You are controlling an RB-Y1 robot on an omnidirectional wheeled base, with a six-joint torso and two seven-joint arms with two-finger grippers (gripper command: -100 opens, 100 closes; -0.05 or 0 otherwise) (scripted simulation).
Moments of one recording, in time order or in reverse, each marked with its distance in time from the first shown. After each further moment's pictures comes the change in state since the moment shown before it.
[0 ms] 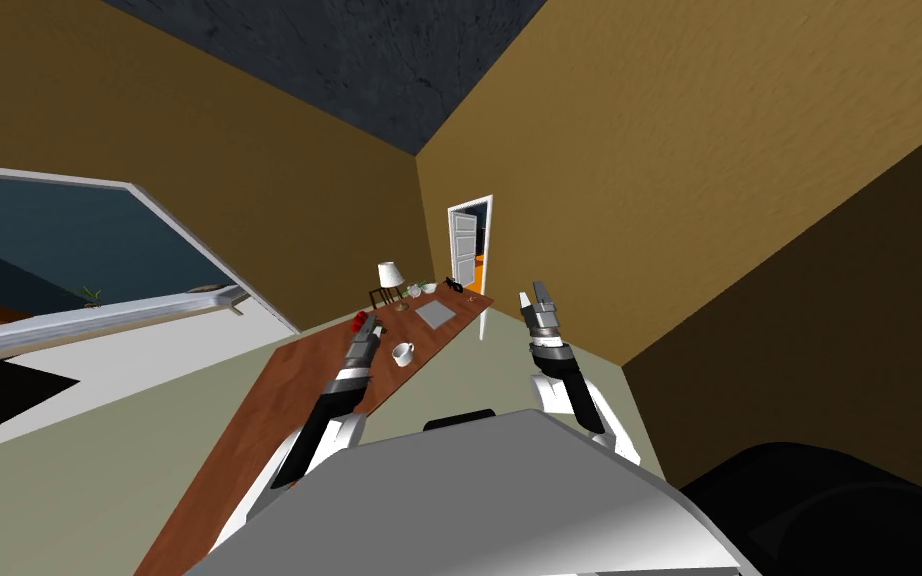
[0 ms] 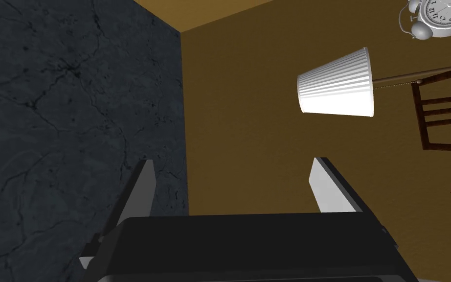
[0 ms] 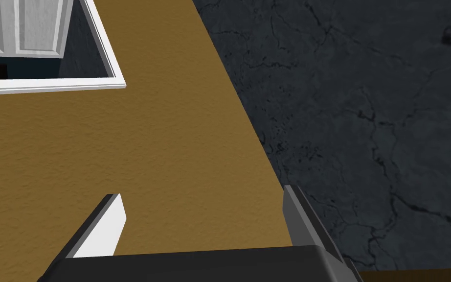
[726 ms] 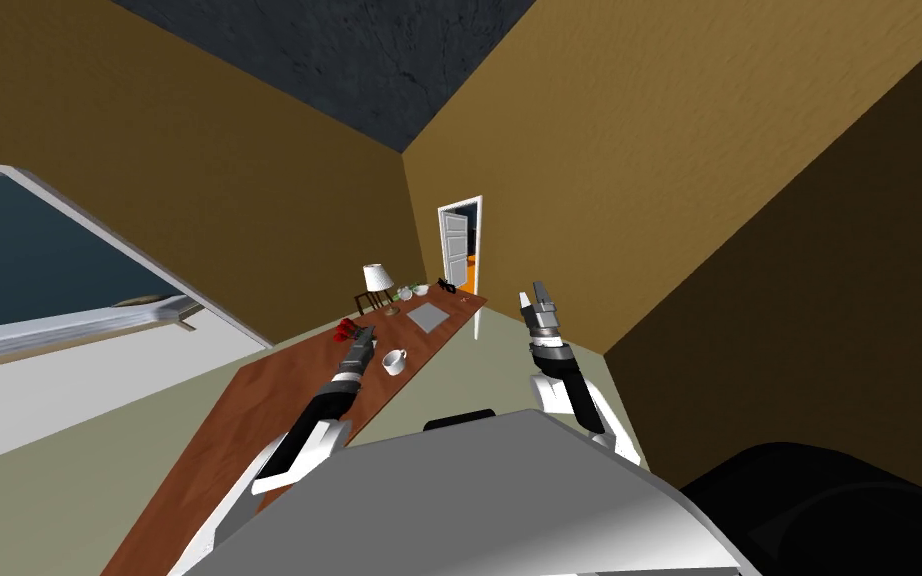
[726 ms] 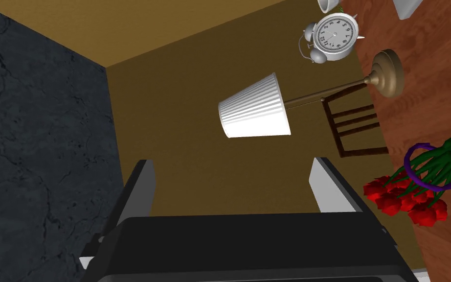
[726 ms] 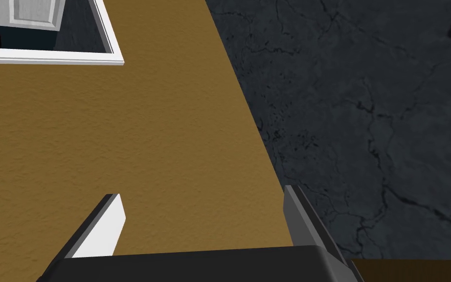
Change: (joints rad) left arm 0.016 0.095 0.055 0.044 0.090 0.225 0.014; right arm 0.000 0.000 0.000 0.000 0.000 0.000 0.000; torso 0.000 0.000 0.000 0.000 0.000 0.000
